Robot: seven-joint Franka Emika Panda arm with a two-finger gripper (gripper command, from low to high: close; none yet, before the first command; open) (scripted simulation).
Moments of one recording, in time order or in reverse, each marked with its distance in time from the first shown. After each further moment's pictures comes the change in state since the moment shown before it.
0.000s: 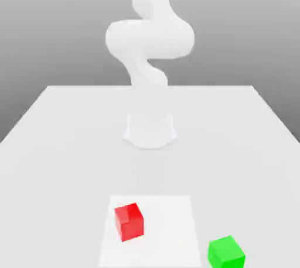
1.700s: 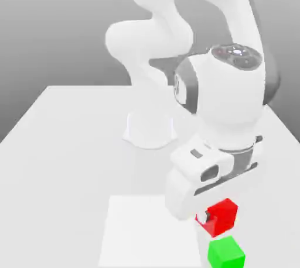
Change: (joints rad) arm 0.244 0.964 0.051 -0.032 -0.010 0.278 -0.249
